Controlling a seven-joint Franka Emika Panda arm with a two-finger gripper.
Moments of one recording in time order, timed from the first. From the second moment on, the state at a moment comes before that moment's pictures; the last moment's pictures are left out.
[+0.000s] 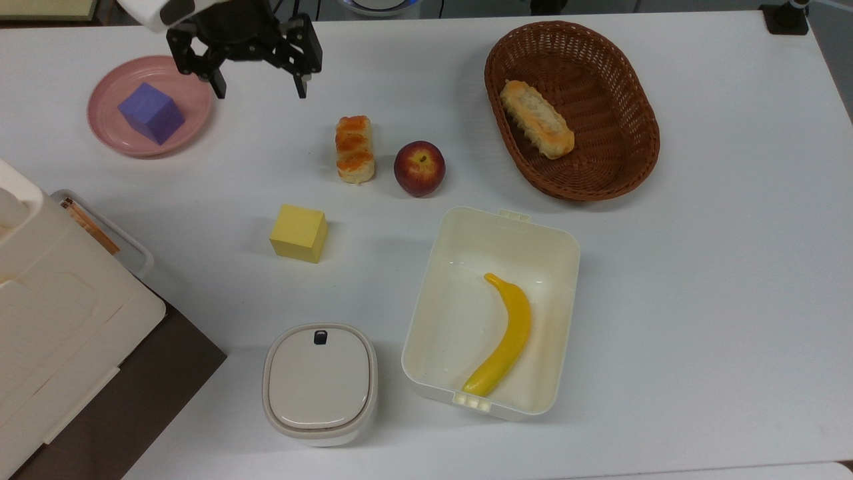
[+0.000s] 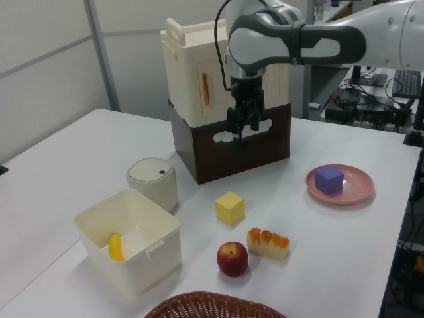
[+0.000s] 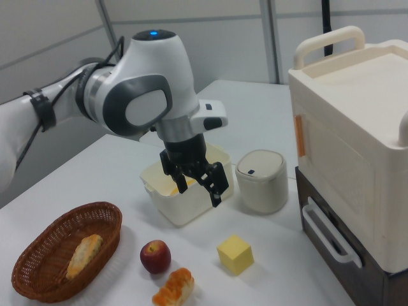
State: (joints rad) arm -0.05 0.19 -0.12 -1.48 0.04 1.68 -0.19
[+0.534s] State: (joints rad) arm -0.05 0.41 -0.12 -1.49 0.04 1.83 -0.04
